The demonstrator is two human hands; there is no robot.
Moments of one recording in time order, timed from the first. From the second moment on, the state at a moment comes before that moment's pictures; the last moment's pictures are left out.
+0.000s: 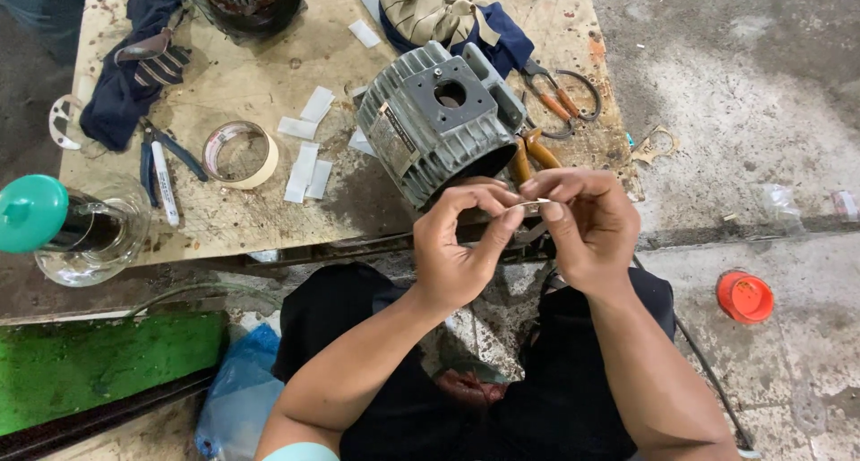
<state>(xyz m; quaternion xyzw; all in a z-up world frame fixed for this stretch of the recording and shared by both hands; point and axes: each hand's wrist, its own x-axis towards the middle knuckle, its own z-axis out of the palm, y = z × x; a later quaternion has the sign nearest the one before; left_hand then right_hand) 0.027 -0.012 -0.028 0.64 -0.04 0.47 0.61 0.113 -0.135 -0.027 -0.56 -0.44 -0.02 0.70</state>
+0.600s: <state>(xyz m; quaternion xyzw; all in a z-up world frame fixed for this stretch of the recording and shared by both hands) 0.029 -0.008 -0.034 0.70 -0.04 0.48 0.52 0.123 -0.146 -0.033 -0.63 -0.46 -0.14 0.61</state>
